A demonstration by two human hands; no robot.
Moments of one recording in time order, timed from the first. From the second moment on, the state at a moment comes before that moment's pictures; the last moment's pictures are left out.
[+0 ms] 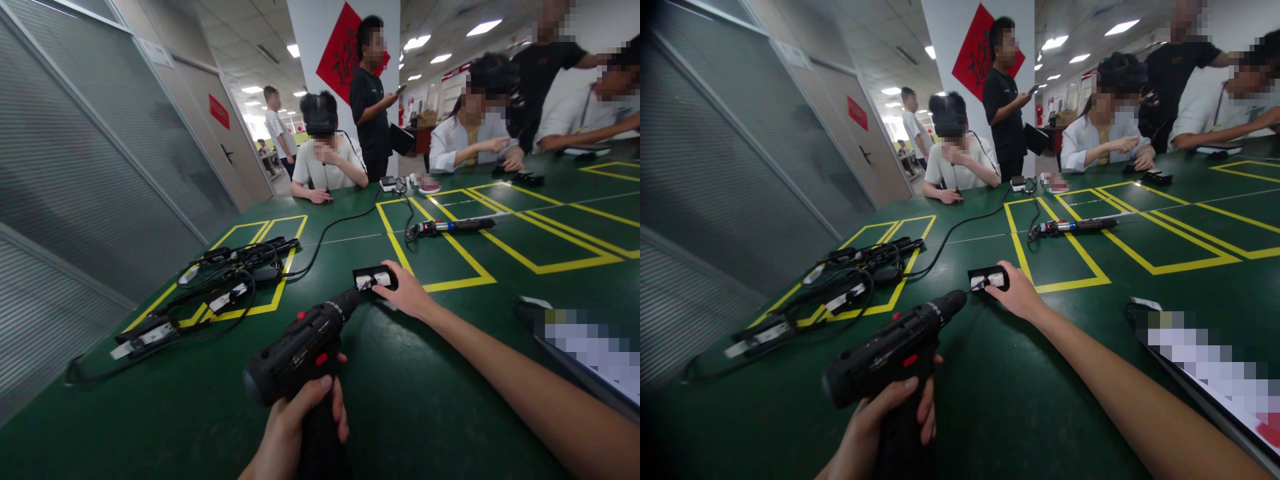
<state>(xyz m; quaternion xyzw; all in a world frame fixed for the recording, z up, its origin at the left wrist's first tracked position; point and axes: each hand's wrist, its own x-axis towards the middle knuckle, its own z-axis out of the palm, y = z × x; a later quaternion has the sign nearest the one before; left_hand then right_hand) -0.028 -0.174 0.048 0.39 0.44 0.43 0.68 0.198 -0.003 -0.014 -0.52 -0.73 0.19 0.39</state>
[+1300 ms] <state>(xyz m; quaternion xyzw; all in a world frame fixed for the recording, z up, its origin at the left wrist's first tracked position) -0.026 -0.175 0.049 0.38 0.44 0.43 0.70 0.197 -0.007 -0.011 -0.52 -0.74 0.18 0.39</state>
